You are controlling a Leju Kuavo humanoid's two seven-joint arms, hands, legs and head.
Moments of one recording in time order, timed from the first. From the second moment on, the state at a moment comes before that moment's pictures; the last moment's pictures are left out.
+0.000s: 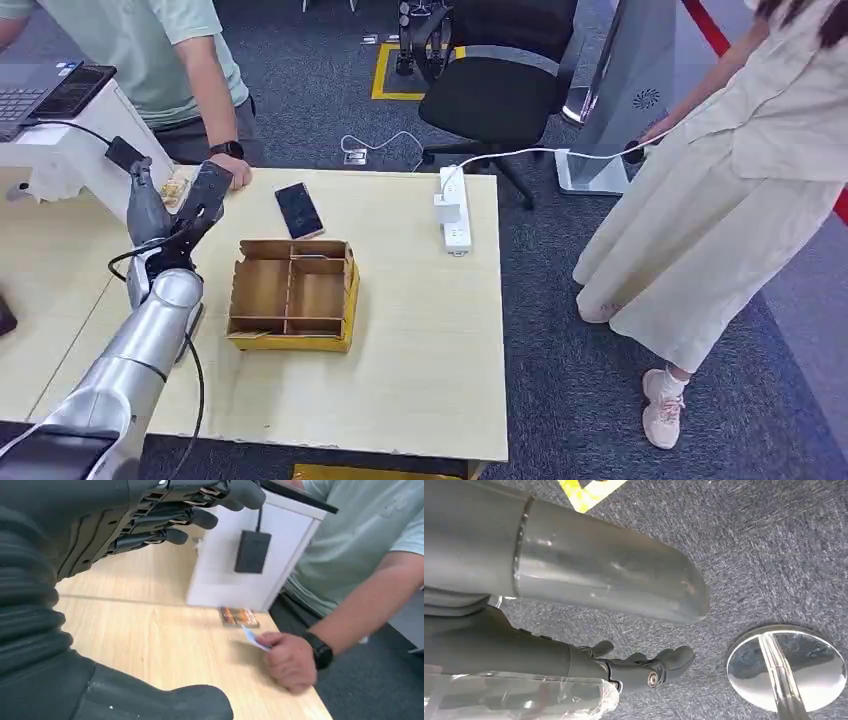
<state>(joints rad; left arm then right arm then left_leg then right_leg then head) -0.61 0.22 -0.16 -0.95 -0.44 0.48 0.14 -0.12 0.22 -0.90 -0.23 0.77 -0.68 -0.25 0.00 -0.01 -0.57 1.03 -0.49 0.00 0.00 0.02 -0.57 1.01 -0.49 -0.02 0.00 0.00</state>
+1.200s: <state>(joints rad) 0.01 0.37 0.13 -1.60 -0.64 0.26 0.10 -0.12 0.22 -0.87 -0.23 0.70 -0.66 -0.30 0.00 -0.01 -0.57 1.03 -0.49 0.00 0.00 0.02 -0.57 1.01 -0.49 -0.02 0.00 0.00</state>
